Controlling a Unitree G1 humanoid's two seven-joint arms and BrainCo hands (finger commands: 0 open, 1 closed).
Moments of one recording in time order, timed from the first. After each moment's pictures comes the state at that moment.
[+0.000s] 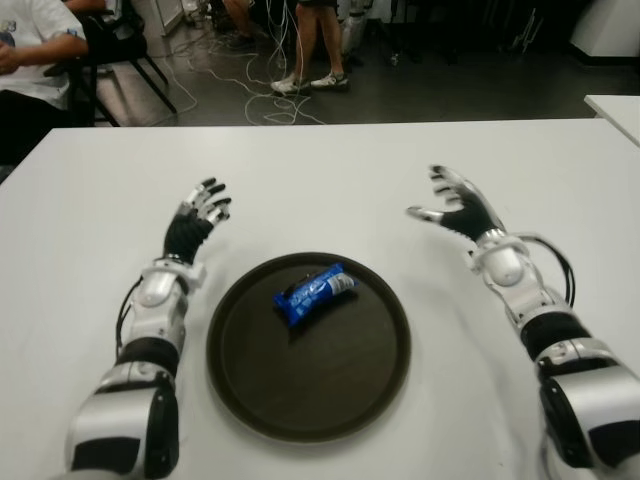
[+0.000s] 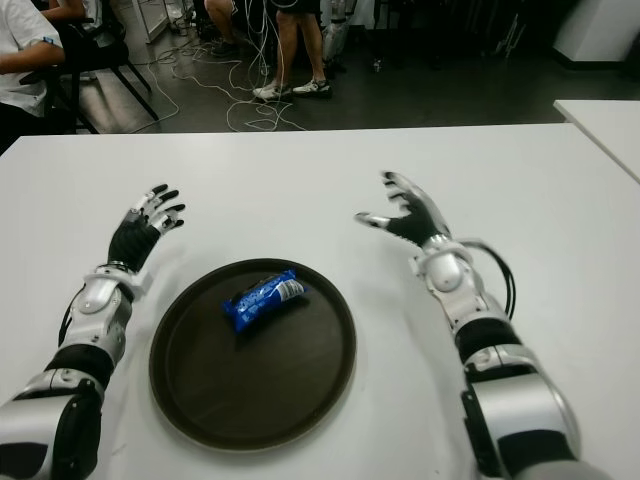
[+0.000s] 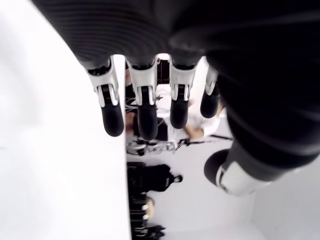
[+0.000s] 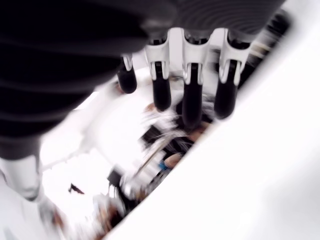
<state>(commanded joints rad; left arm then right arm) -0.69 0.17 0.25 1.15 -0.18 -0.41 -0.26 -0.72 -0.17 -0.24 1.25 0.08 -0.35 0.12</state>
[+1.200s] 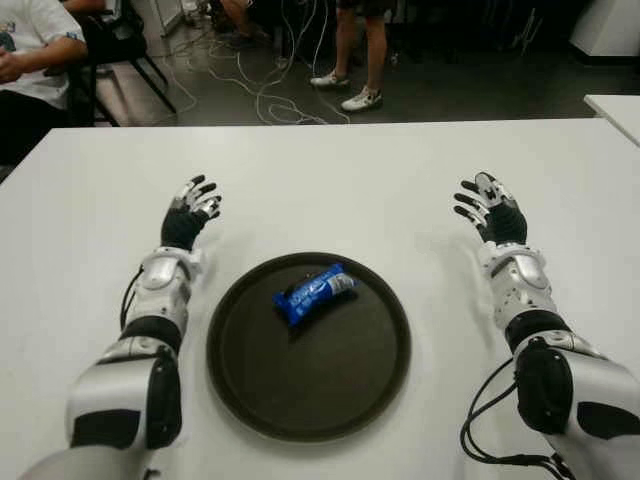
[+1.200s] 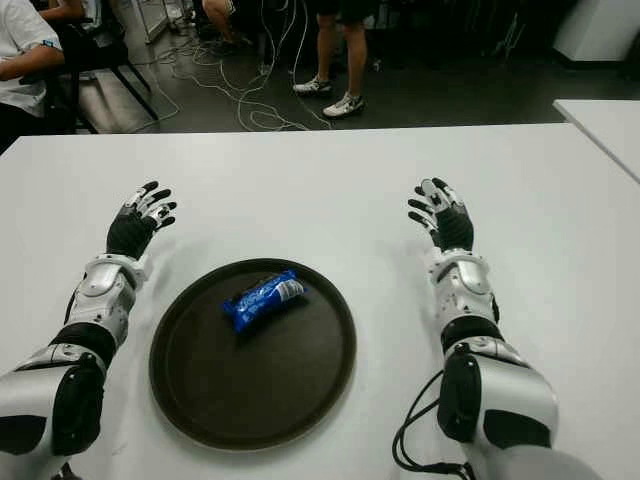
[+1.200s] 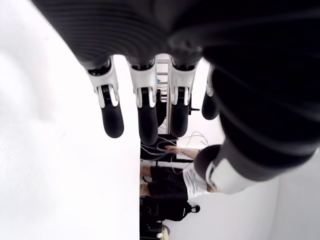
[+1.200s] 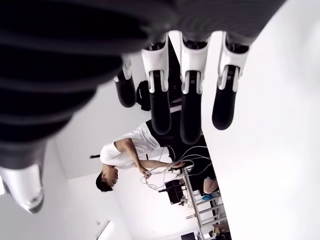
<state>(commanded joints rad) -0.72 0.18 0.25 1.26 -0.12 -0.40 -0.17 -0.74 -0.15 -0.39 1.27 0.23 -0.36 0.19</state>
